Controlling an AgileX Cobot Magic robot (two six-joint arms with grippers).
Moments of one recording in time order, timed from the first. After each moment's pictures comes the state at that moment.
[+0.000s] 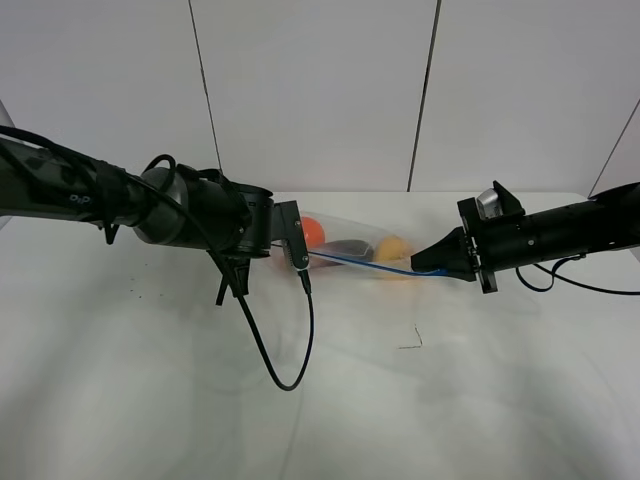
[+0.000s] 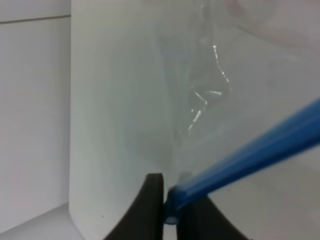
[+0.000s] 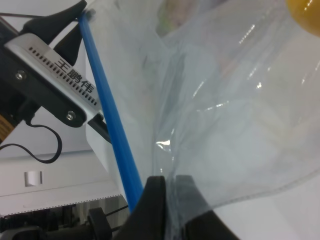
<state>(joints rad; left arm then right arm) -0.69 2.05 -1.25 1.20 0.74 -0.29 -0.10 2.00 -1.04 1.32 1.21 -0.93</state>
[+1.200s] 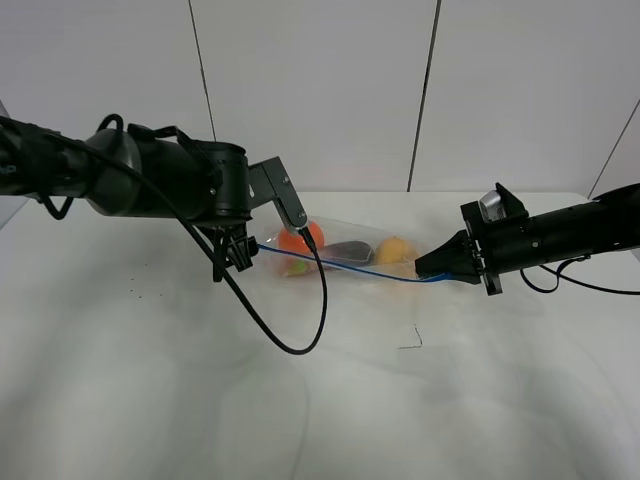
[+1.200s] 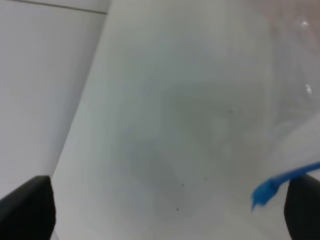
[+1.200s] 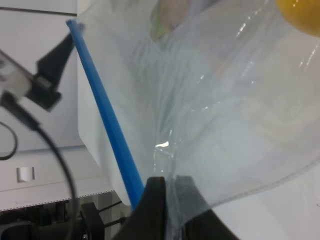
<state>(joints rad) -0.68 1.91 -1.25 1.12 0.71 -0.38 -0.11 2.00 -1.04 1.29 1.21 -0.93</state>
